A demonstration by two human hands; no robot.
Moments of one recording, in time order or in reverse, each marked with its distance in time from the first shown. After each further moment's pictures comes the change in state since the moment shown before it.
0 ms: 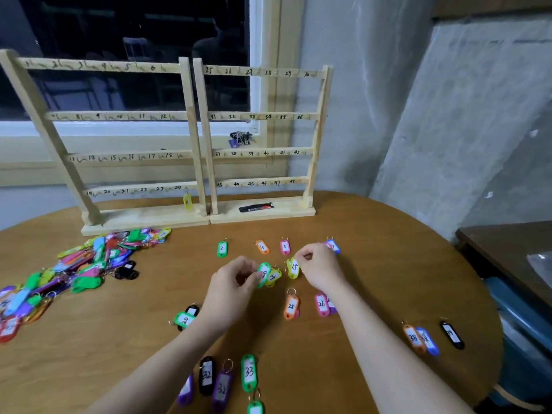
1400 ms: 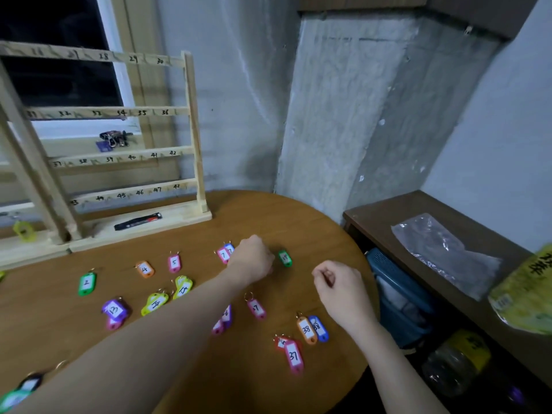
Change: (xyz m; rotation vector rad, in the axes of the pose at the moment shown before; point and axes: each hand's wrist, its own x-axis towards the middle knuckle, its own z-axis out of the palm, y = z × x) left_hand 0.108 0.110 0.219 0.346 -0.485 0.019; right_hand -0.100 0.129 -0.159 -0.100 0.333 0.091
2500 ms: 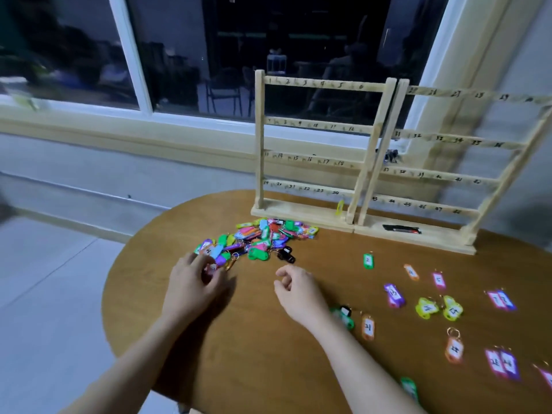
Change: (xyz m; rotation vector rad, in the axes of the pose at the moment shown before) left_hand -0.388 -0.418 -0.213 0.202 0.942 -0.429; right_hand -0.147 -0.371 0.303 0.189 -0.674 -0.523
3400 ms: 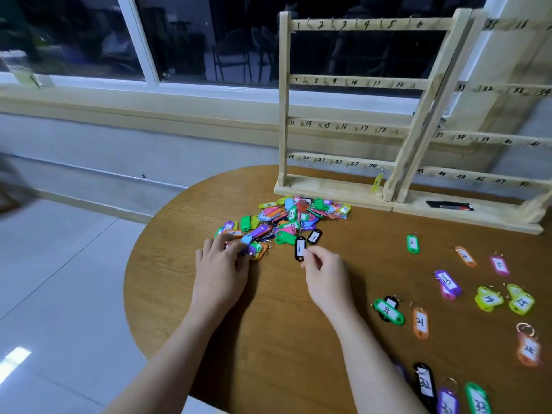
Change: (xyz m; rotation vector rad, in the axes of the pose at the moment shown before) left_hand 0.008 -0.003 0.016 0.203 0.023 0.055; right_hand 0.017 -0.005 0.040 0.214 0.222 0.113
